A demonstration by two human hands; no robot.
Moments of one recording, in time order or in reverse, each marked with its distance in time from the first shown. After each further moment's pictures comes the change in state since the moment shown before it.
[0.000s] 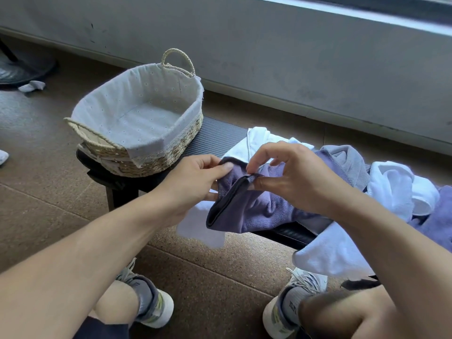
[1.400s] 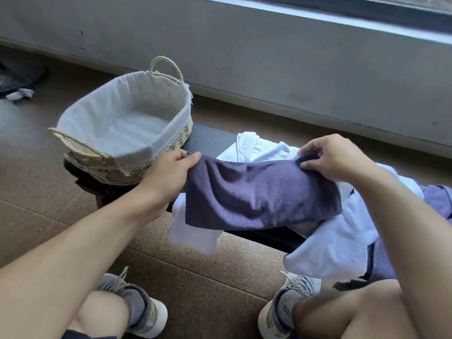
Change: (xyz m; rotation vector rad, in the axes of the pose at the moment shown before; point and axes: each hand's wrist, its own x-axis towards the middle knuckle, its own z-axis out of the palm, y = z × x) left_hand 0.039 -0.016 -0.023 0.039 0.216 0.025; right_hand 0.009 0.107 -0.063 -0.436 0.050 0.584
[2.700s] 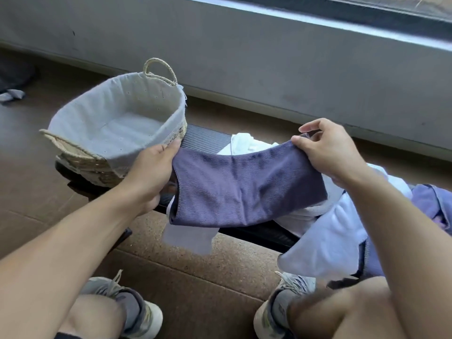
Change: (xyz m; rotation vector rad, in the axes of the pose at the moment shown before) left_hand -0.006 0.018 -0.001 -0.156 0.088 -0.012; right_hand -0.007 -0.017 0.000 0.533 0.278 0.087
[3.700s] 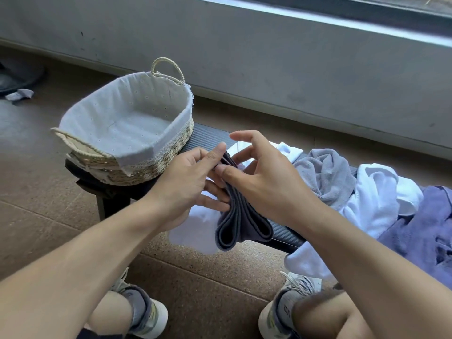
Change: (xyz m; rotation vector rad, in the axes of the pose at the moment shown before) left_hand -0.050 0.019 0.023 -0.048 -0.312 -0.005; right_hand -0.108 -0.090 0.047 0.126 -0.363 -0.252
